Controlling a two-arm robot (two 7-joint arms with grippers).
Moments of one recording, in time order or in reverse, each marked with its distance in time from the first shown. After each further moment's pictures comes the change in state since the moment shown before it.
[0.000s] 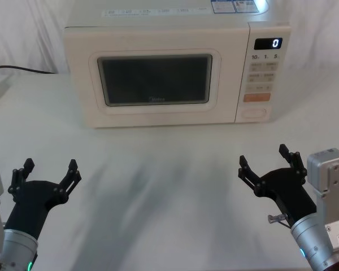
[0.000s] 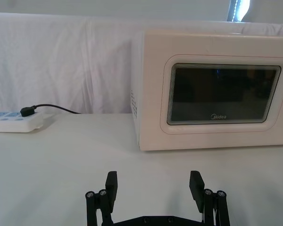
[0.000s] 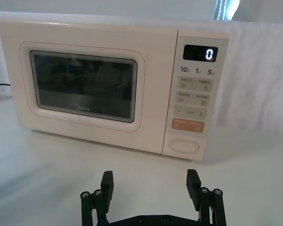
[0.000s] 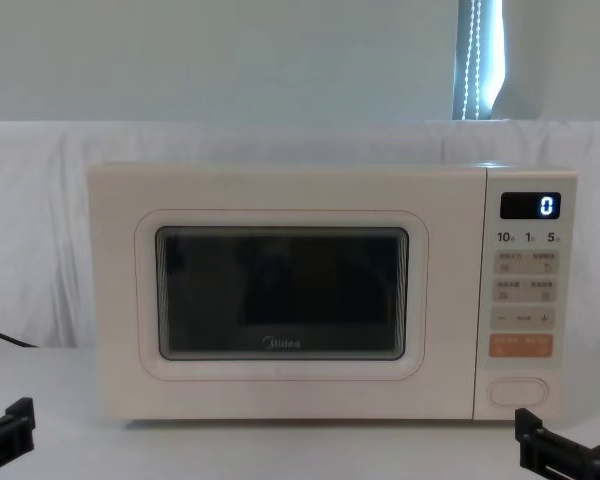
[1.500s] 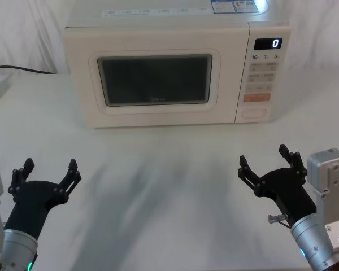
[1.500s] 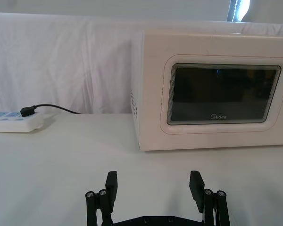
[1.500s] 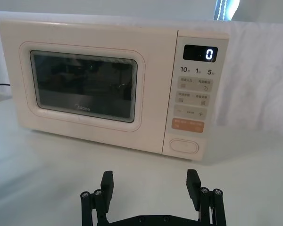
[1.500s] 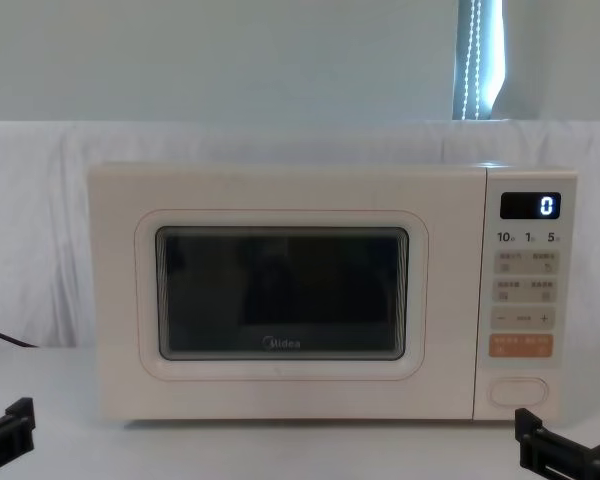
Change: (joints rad) left arm 0.000 0.000 0.000 0.000 0.000 0.000 0.000; right arm 0.000 0.000 0.000 0.000 0.000 0.000 0.000
